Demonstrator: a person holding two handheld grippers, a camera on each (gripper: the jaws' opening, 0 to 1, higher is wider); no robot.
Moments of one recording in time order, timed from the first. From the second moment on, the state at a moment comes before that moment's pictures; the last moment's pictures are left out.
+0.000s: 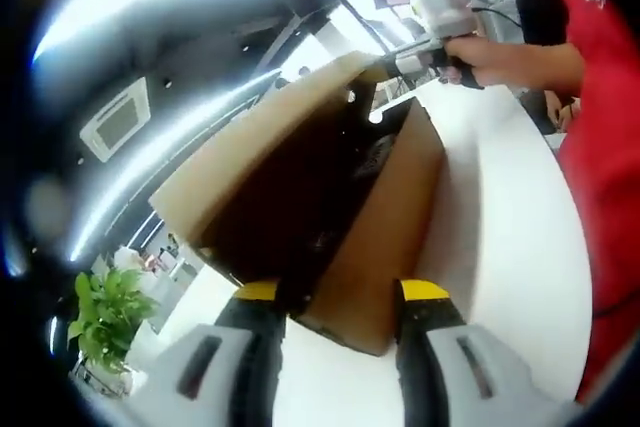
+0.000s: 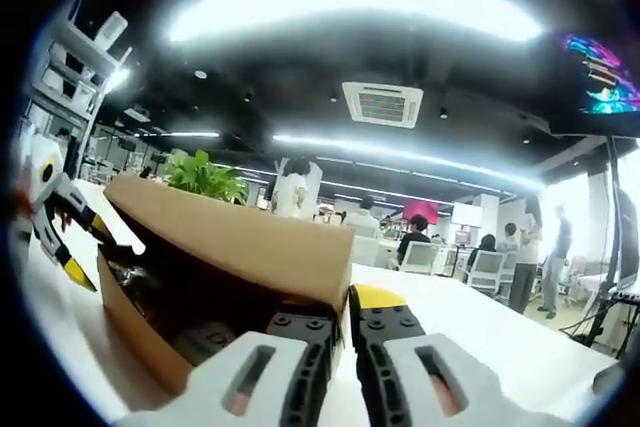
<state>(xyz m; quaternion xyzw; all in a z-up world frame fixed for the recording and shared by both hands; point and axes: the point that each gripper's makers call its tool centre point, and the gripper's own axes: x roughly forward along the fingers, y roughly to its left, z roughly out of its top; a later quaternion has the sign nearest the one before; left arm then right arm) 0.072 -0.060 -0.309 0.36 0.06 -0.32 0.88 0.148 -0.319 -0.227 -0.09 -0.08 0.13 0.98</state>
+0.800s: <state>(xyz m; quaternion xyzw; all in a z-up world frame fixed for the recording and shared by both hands) 0.084 -0.074 -0.315 0.40 0.06 -0.36 0.84 0.153 -0.316 -0.212 -0.10 -0.10 0.13 0.98</state>
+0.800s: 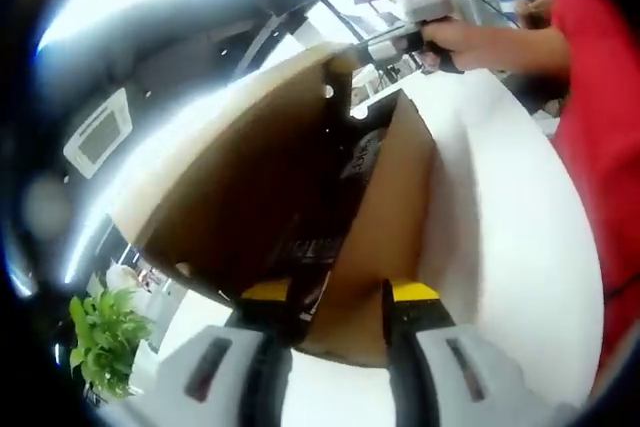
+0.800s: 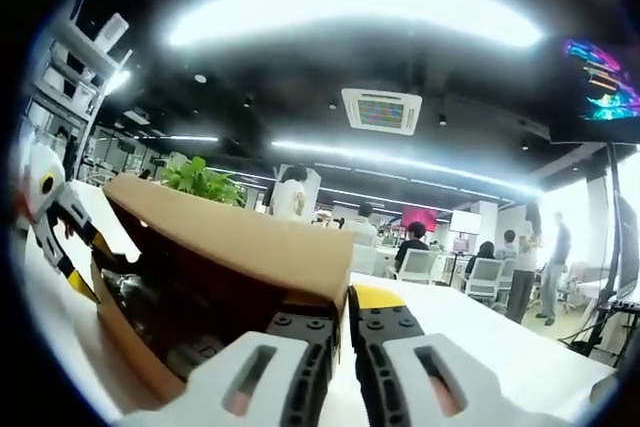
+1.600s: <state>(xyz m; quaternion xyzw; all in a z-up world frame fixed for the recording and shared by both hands) 0.079 -0.081 -0.326 0.44 0.07 -0.41 0.79 0.152 -0.314 -0.214 -0.11 -0.10 0.13 0.98</state>
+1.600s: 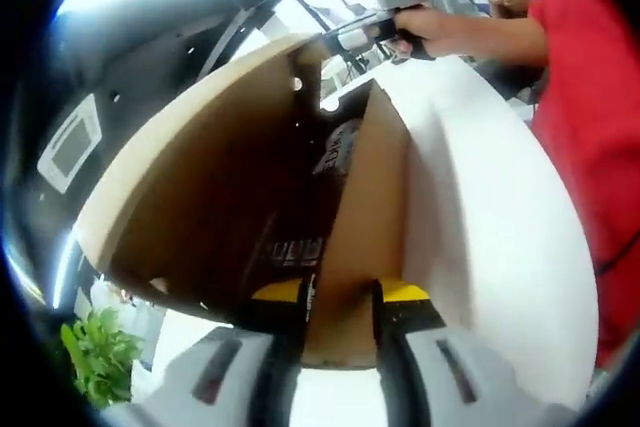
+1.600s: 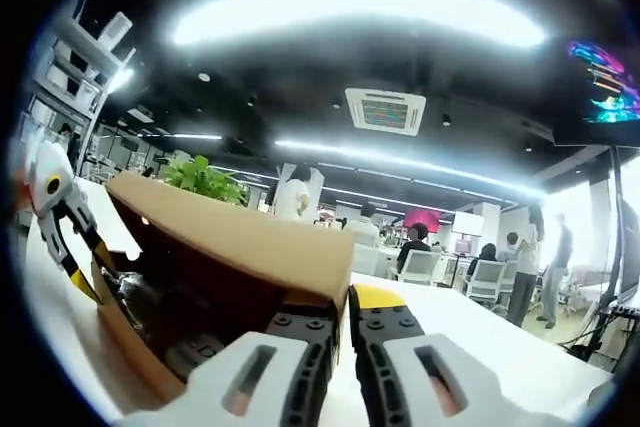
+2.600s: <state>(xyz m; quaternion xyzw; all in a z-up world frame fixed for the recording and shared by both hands) 0.078 -0.083 -0.327 0.37 0.16 -0.47 0.78 0.162 -0.314 -0.201 -0.11 -0.07 0.16 0.98</state>
